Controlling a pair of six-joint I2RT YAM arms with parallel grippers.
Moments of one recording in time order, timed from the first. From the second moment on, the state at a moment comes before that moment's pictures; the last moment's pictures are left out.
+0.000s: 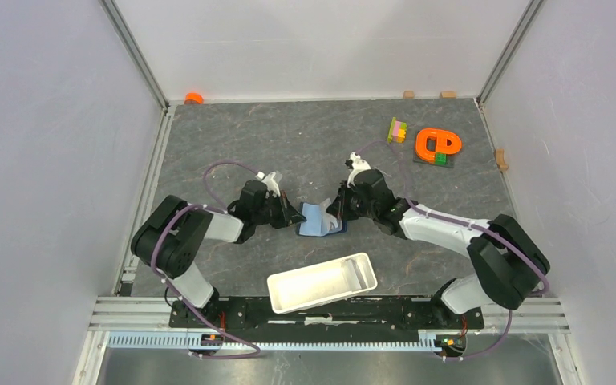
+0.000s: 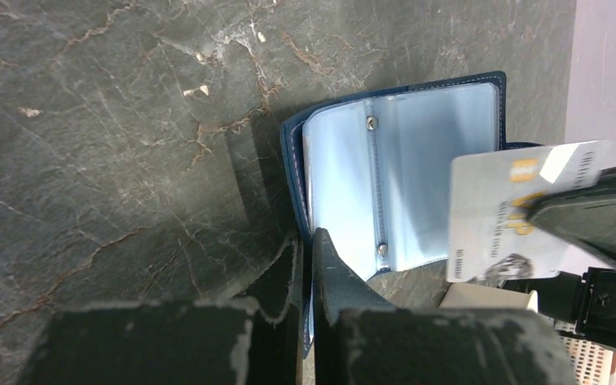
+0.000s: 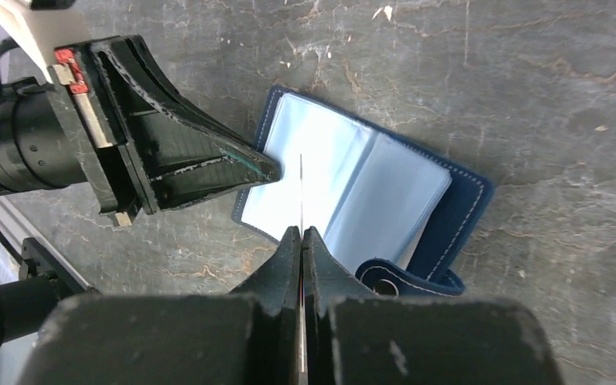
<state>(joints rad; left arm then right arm) -0.46 1.66 0.50 0.54 0.42 -0.69 0.70 1.44 0.73 0.09 -0.09 0.59</state>
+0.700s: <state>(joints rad) -0.44 1.71 0.50 0.63 0.45 -0.72 0.66 1.60 0.66 0.22 -0.16 0.73</state>
